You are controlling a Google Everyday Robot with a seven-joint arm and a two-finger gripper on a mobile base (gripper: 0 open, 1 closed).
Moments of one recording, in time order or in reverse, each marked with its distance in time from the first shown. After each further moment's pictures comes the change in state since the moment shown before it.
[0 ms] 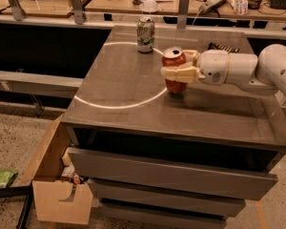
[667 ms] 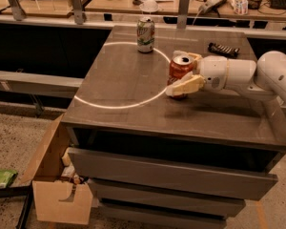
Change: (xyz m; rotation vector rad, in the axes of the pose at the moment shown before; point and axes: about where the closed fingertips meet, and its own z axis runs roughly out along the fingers) arm 0.018 -0.001 -0.002 0.012 0.004 0.040
